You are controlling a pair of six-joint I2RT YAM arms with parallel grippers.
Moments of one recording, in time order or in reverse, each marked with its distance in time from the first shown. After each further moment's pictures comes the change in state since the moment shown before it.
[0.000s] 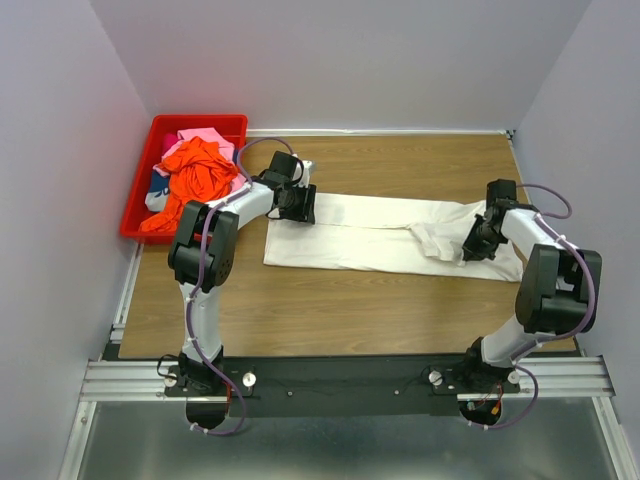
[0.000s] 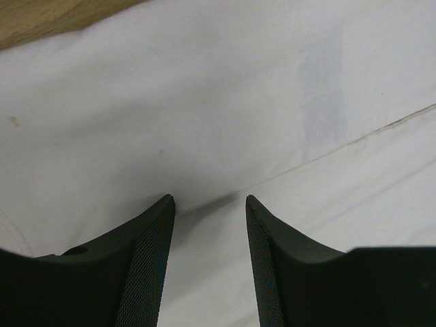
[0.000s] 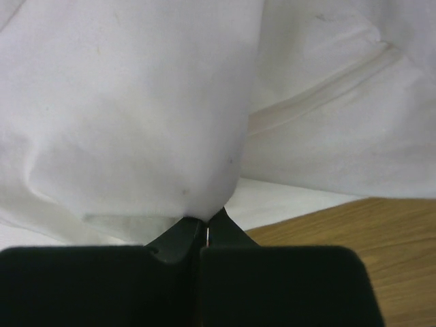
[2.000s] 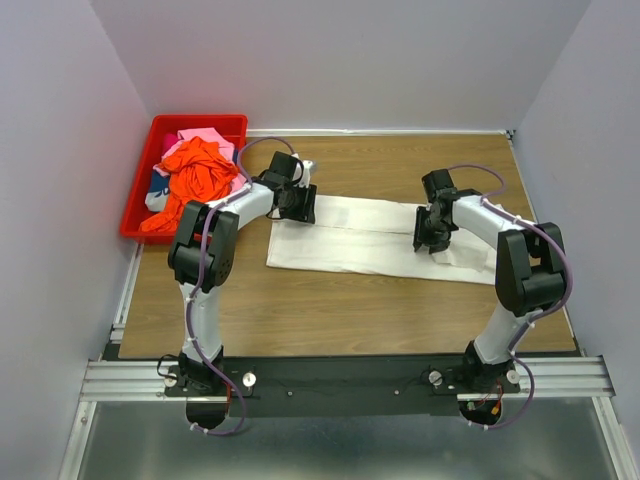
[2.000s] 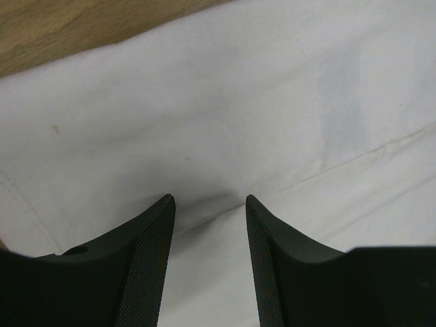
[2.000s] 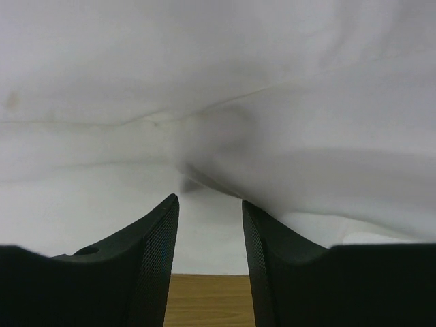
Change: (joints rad) left arm 0.000 0.000 -0.009 0.025 0.002 0.024; right arm 0.363 0.136 0.146 -0.007 0.015 -0.026
